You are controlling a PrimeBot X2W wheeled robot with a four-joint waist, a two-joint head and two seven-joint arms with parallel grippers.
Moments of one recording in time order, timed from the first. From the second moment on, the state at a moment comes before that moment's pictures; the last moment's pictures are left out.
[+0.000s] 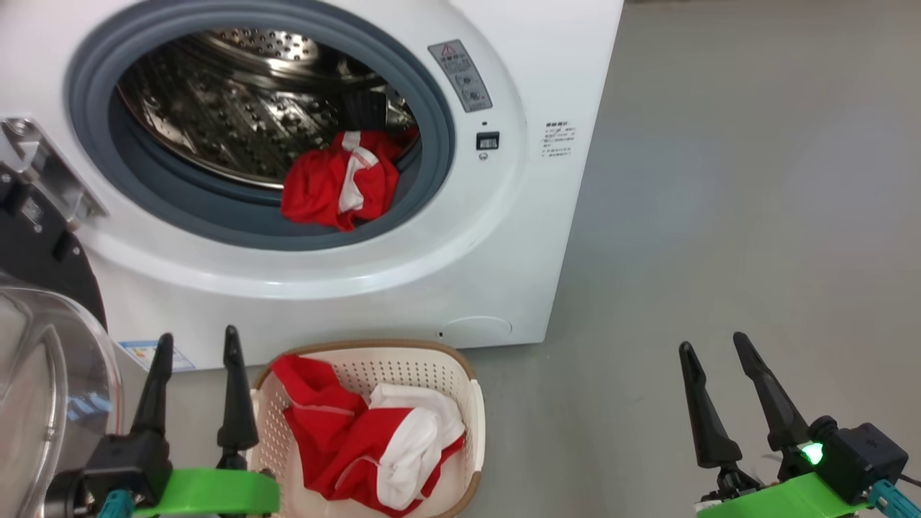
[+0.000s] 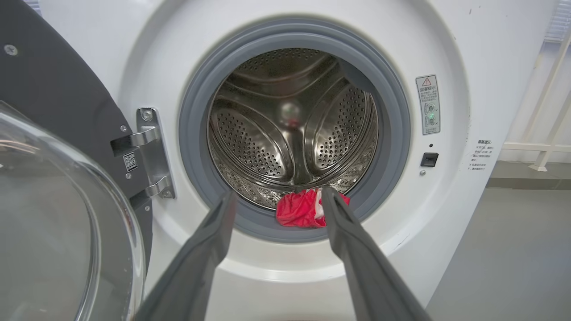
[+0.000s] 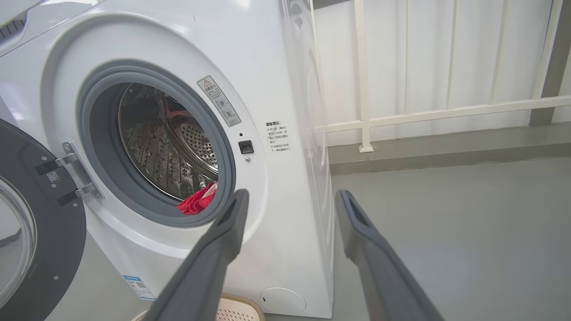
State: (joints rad) left arm -0.06 0.09 -0.15 -0.02 -0.25 0.15 -0.21; right arm 0.04 -0.05 0.03 -0.07 0.26 0.13 -0.26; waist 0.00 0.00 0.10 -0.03
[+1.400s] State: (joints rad) left arm -0.04 0.13 -0.12 -0.10 -0.25 0.21 -0.17; right arm 0.06 -0.05 0.00 -0.11 0.26 0.13 -0.25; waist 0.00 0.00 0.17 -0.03
